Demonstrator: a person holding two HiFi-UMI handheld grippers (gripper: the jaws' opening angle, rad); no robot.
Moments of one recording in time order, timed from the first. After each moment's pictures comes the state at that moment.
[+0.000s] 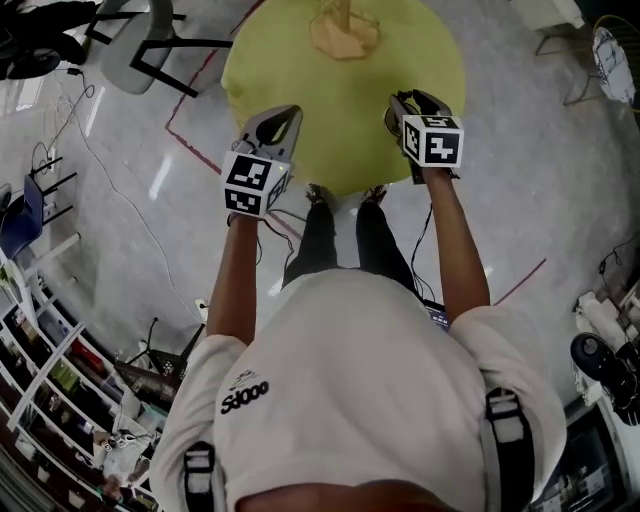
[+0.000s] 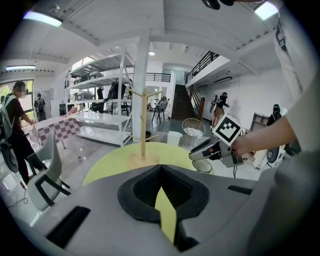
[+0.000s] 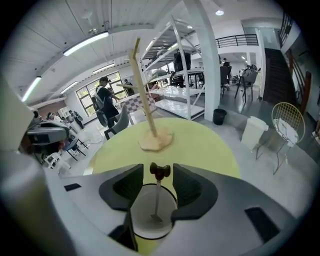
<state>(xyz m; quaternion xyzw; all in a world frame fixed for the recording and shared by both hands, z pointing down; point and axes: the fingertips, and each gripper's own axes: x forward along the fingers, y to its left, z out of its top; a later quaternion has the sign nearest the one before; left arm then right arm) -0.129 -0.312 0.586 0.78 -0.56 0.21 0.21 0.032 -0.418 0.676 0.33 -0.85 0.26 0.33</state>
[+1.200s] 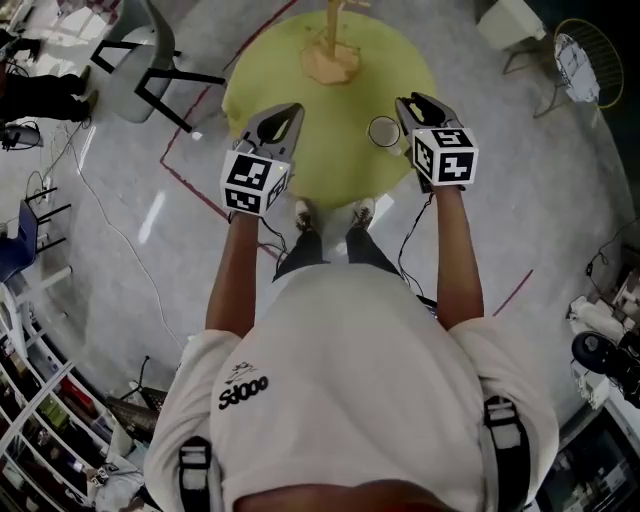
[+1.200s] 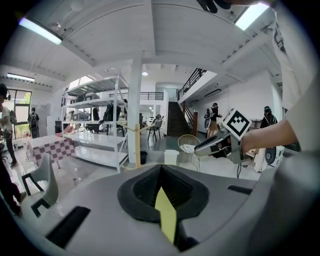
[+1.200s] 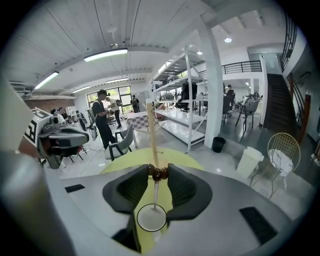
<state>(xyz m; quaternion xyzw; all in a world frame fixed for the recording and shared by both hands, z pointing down) -0.116 -0.314 0.501 0.81 -0.56 0.14 0.12 0.047 -0.409 0.536 0.34 -0.89 0.15 0.26</state>
